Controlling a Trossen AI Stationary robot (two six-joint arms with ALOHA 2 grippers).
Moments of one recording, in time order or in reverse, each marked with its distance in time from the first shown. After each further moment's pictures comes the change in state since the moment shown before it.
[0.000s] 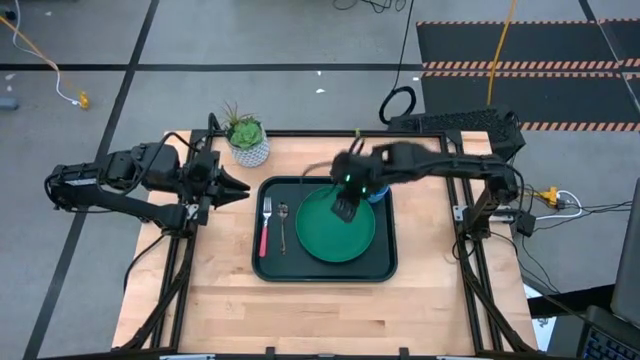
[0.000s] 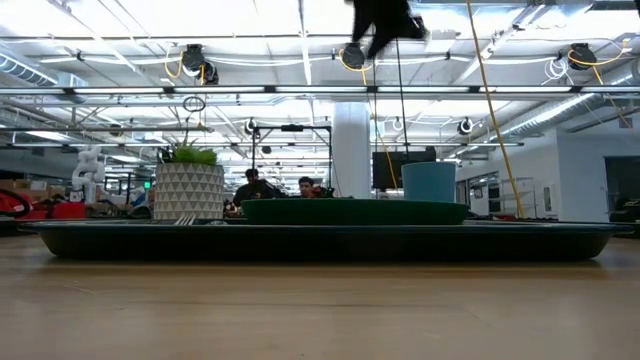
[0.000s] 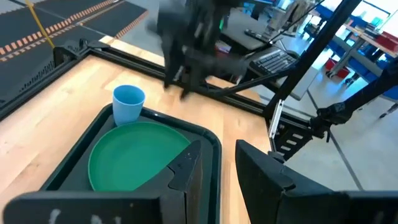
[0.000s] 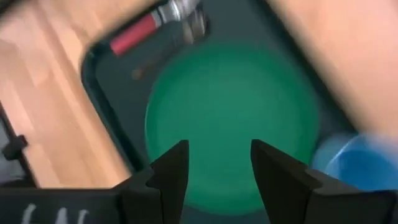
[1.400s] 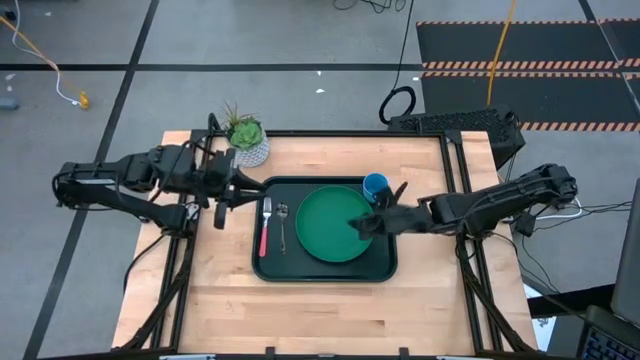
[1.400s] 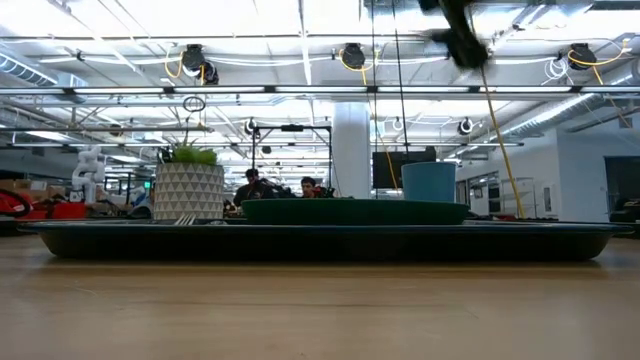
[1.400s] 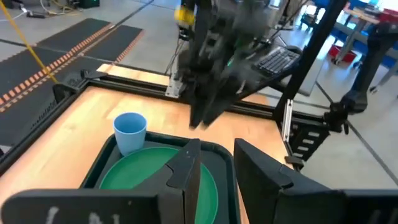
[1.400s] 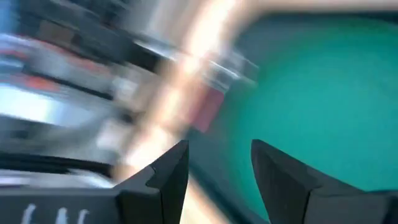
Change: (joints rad) left arm -0.010 0.104 0.000 0.146 -0.018 0.171; right arm 0.232 -0.485 -0.931 0.967 0.296 0.700
